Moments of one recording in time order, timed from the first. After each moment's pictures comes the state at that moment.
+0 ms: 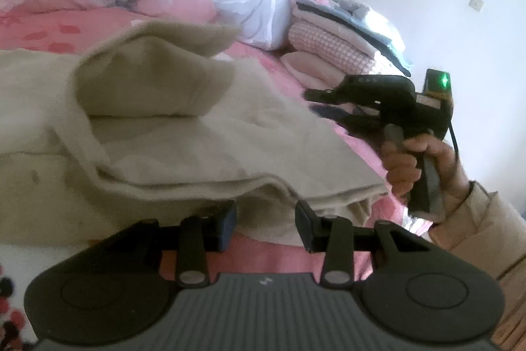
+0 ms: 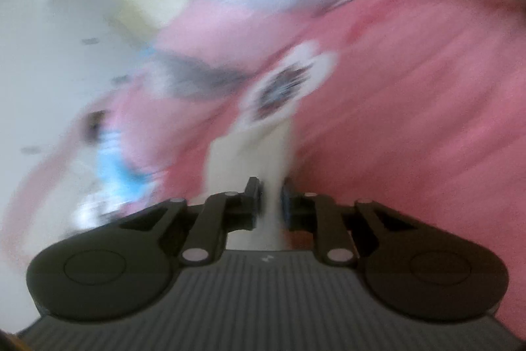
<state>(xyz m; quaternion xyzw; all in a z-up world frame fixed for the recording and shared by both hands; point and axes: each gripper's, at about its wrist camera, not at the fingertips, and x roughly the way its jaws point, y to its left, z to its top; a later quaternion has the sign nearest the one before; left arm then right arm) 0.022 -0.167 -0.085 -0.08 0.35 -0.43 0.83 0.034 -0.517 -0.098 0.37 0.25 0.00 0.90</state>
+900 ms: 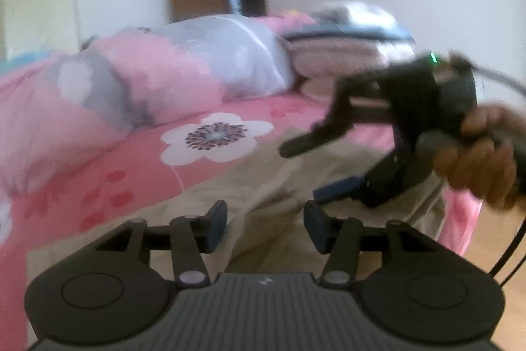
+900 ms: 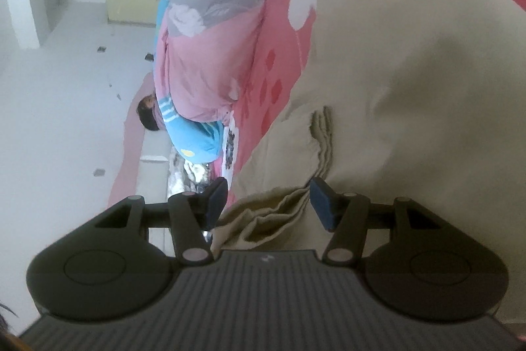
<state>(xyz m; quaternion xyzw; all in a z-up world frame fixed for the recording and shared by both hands) 0.032 -0.168 -0.029 0.19 0.19 -0.40 0.87 0.047 -0.424 -0.106 0.58 0.34 0.16 0.72</state>
